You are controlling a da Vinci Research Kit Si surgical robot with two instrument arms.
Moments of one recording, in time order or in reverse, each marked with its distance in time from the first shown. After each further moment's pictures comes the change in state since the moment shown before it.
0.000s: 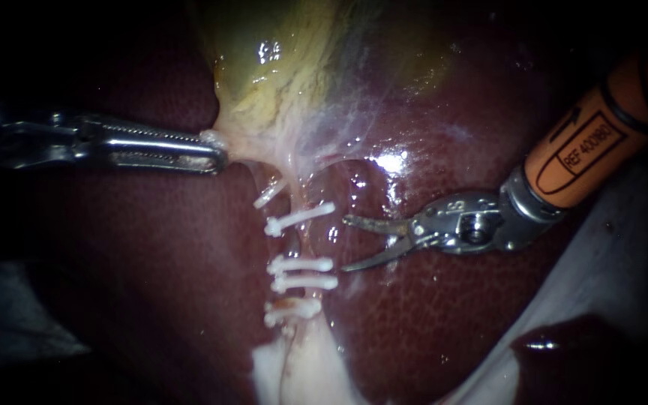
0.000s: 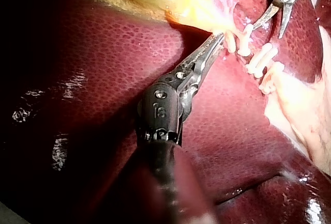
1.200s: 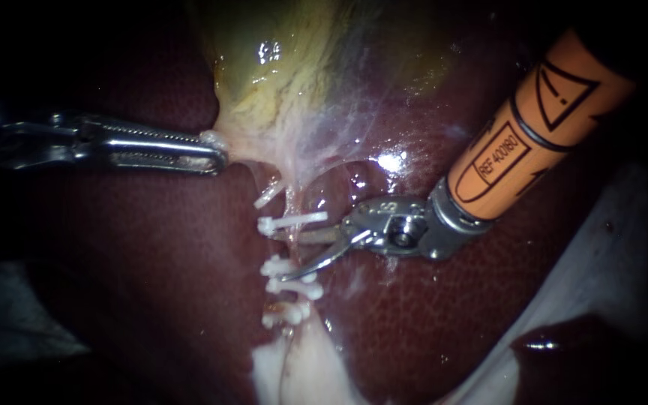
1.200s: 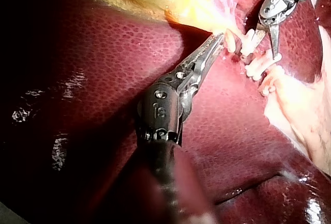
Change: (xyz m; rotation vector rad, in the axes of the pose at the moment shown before) right arm 0.004 0.001 0.007 0.256 0.162 0.037; left arm 0.000 0.000 0.000 0.001 0.000 0.000
